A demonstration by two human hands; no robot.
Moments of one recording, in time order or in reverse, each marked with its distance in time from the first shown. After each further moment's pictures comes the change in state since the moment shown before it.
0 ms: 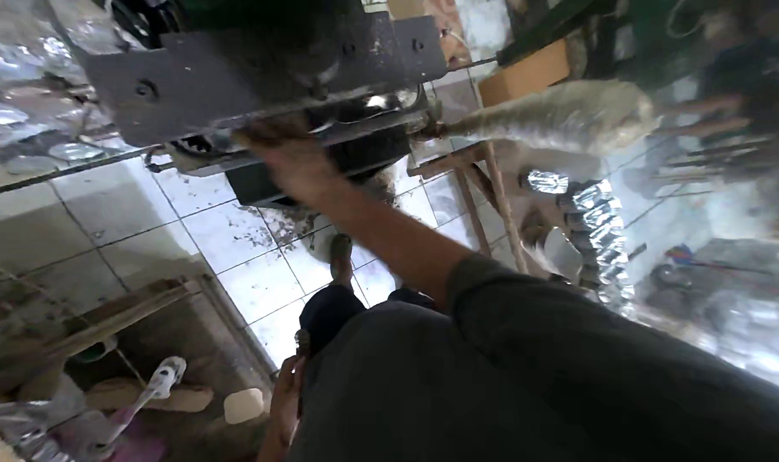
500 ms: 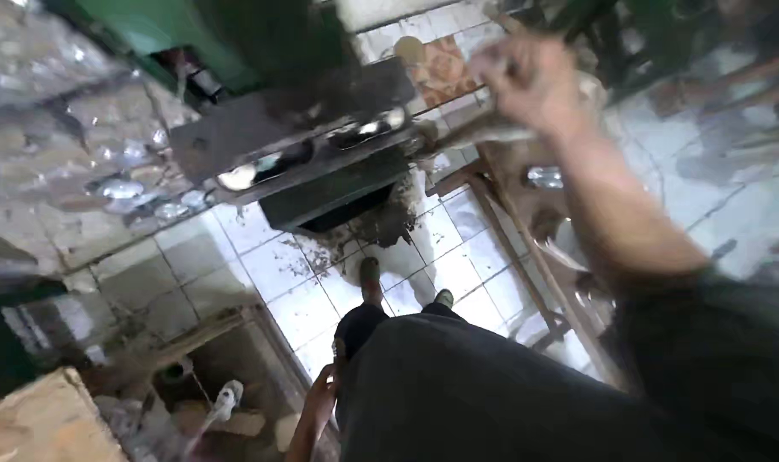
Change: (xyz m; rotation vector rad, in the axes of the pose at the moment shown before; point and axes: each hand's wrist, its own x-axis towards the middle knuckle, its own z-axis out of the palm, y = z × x) left_hand -0.017 0.016 0.011 0.218 -0.188 -0.084; right_hand -0.125 0.182 -0.313 0.163 0.066 0.303
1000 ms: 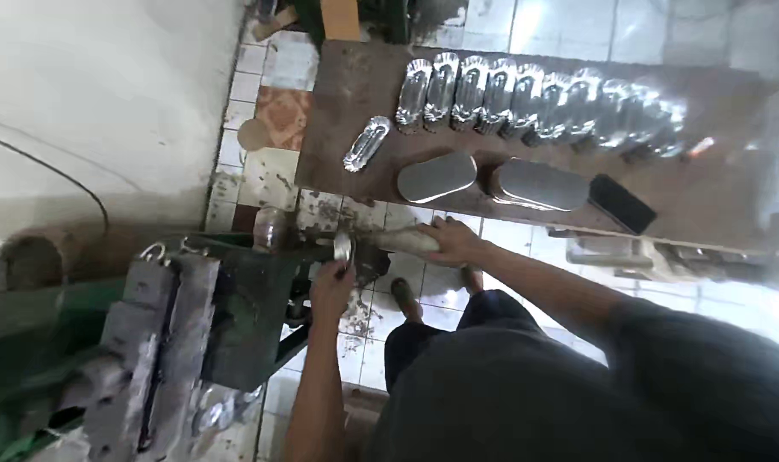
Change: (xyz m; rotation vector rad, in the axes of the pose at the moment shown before) left_hand 0.045 0.369 0.259 1.143 -0.006 0.851; right_hand -0.409 0.247 0.178 0.392 -0.043 0.591
